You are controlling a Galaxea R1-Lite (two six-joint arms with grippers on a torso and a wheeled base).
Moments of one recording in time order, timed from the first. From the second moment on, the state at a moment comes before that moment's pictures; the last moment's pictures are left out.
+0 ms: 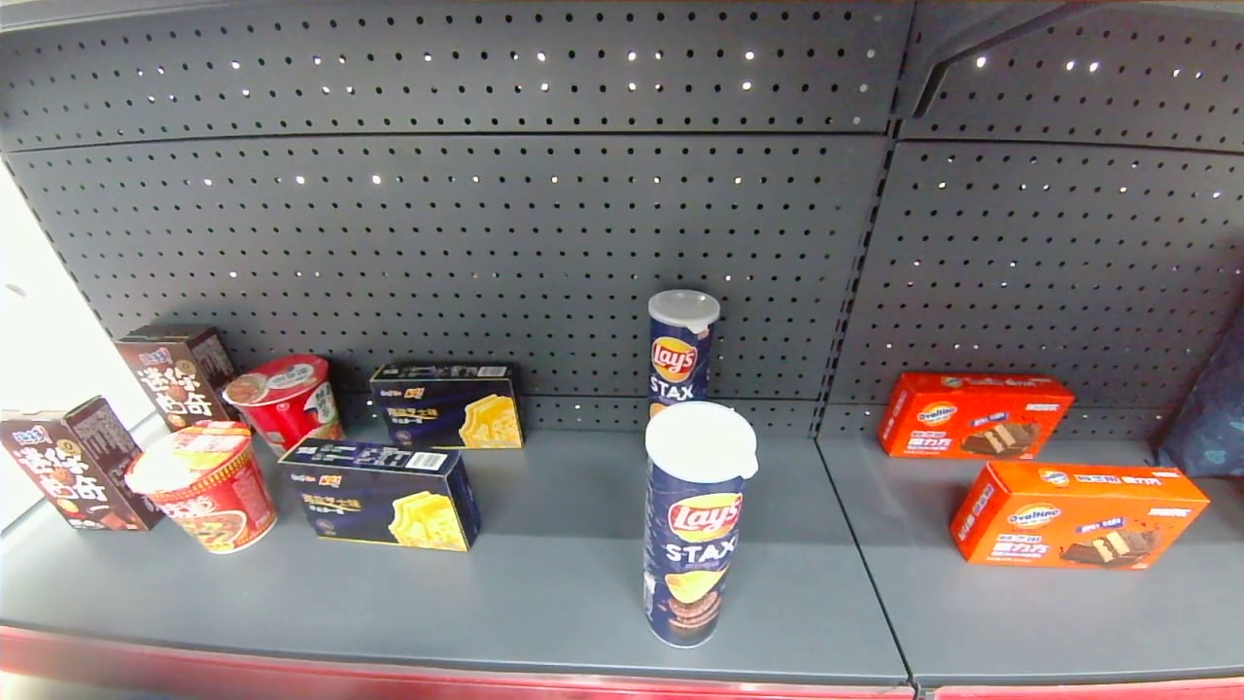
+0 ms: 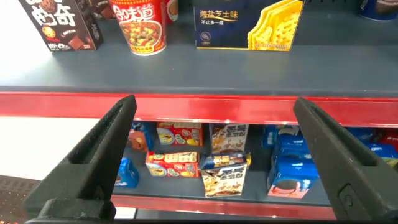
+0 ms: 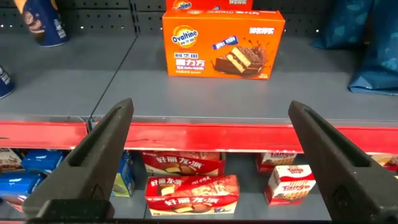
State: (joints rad) left arm 0.05 0.08 0.00 0.00 -0.02 0.01; right arm 0.00 0.00 -0.03 0.02 -0.02 -0.01
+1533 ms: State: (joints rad) left arm 0.05 0.08 0.00 0.00 -0.07 0.03; right arm 0.00 0.00 -0.03 0.02 -0.01 -0.01
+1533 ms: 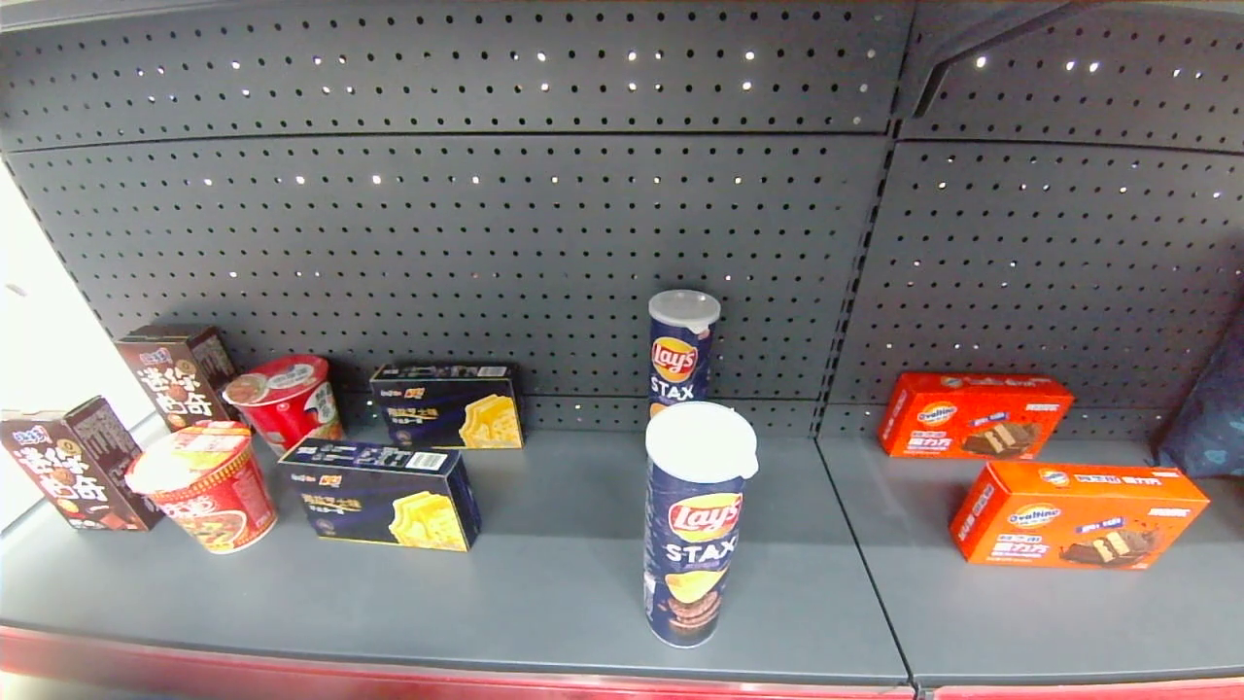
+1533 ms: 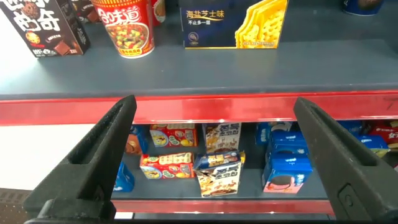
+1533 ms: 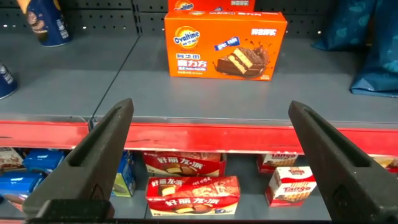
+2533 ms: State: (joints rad) left arm 0.05 0.08 0.00 0.00 -0.08 0.04; right arm 0.00 0.00 -0.03 0.02 0.00 -0.03
